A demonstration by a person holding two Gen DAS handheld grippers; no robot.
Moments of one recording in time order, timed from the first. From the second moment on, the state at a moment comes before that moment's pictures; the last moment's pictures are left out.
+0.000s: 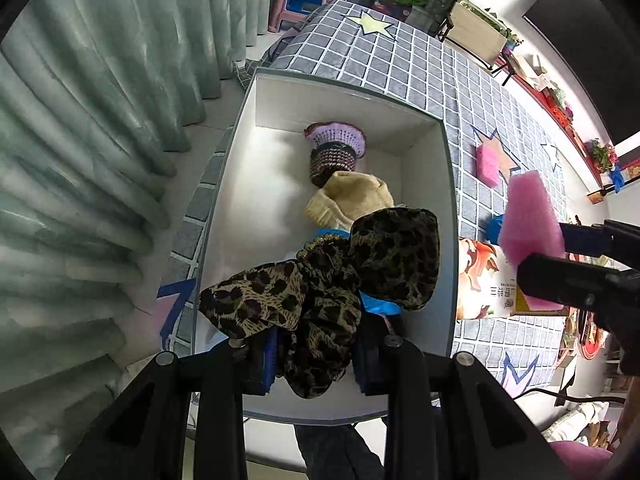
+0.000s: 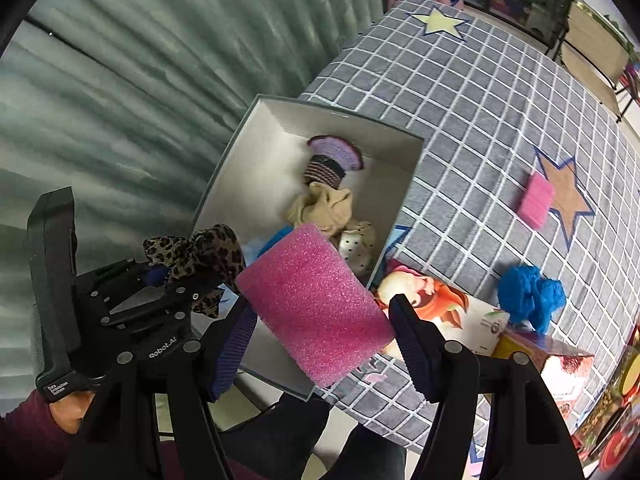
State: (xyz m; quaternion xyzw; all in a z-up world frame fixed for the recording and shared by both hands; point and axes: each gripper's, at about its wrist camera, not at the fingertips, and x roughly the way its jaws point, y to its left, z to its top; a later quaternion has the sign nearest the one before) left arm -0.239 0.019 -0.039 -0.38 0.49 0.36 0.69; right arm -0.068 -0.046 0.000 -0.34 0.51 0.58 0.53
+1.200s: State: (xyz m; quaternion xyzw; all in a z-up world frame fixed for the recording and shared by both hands) left arm -0.227 0.053 -0.059 -0.37 0.51 0.38 0.67; right arm -0.071 -0.004 -0.011 -0.36 0.51 0.57 0.53
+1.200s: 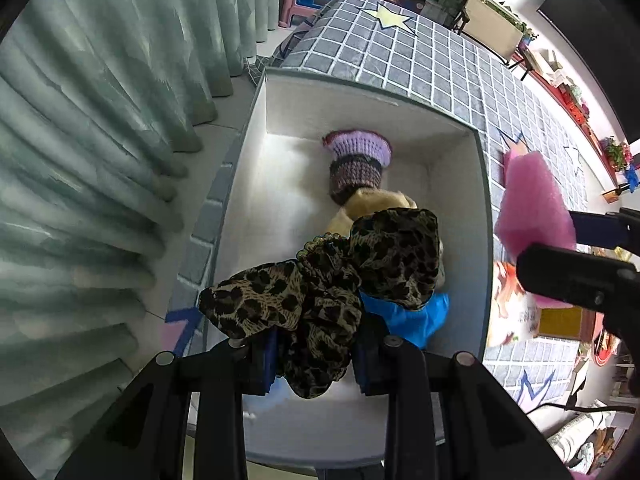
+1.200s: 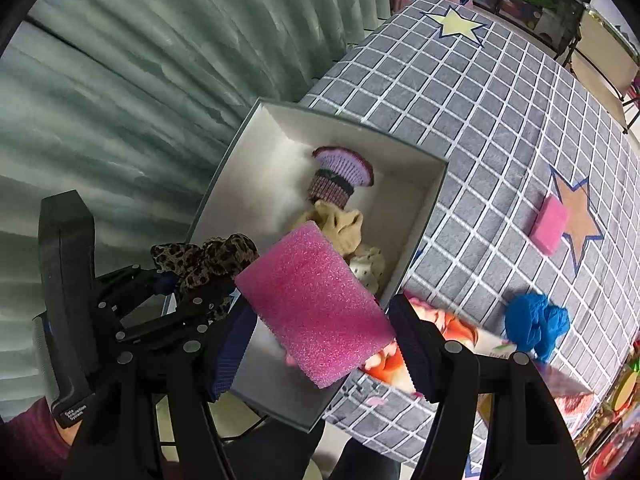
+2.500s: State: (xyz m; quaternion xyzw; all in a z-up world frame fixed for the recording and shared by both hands) left arm -0.211 0.076 -0.070 -0.35 0.52 0.39 0.67; right arm -0.061 0.044 -0.039 -0.37 0.53 0.56 0.52
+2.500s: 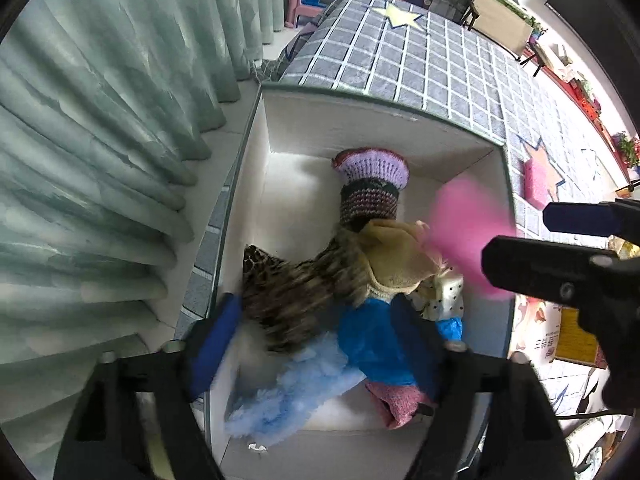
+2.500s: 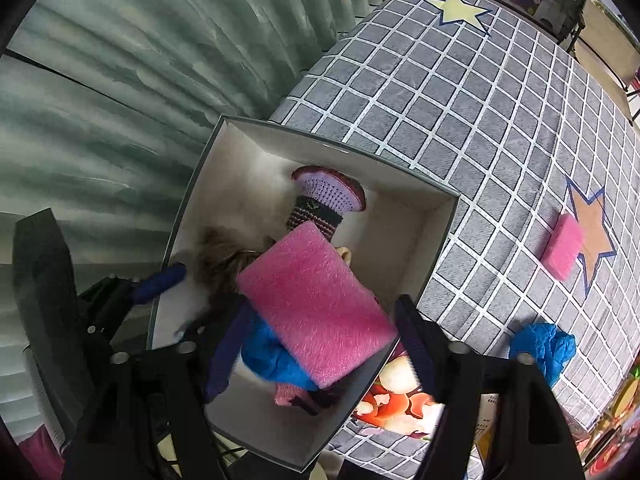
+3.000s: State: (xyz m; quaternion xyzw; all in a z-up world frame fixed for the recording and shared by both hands) left arm -0.197 0.076 -0.044 -0.38 0.49 0.36 0.70; right arm -0.043 0.034 -0.021 -0.32 0.58 0.54 0.52
